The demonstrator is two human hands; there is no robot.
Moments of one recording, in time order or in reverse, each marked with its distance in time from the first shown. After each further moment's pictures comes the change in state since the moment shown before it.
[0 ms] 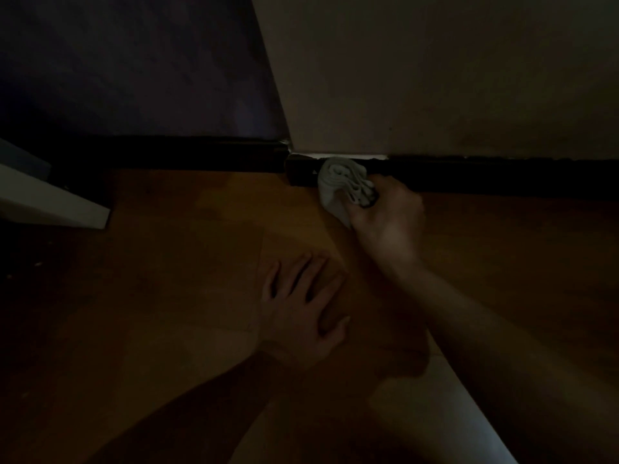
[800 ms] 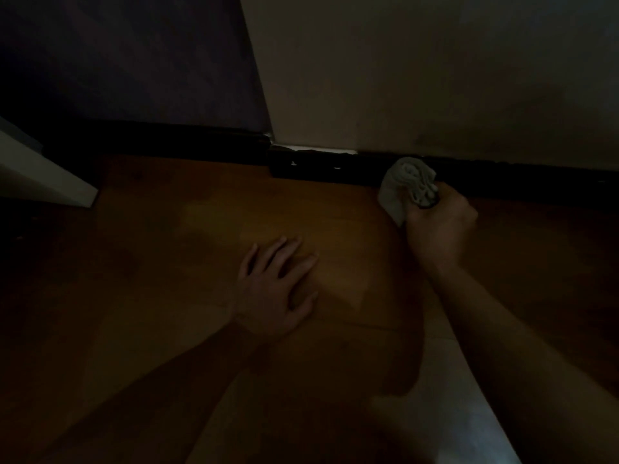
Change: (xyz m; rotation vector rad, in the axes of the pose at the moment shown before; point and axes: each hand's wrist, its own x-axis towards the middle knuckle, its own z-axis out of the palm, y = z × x) left_hand -0.002 0.003 -0.001 0.007 -0.009 -0.025; right_hand -0.006 0.073 -0.071 -0.014 0.184 0.186
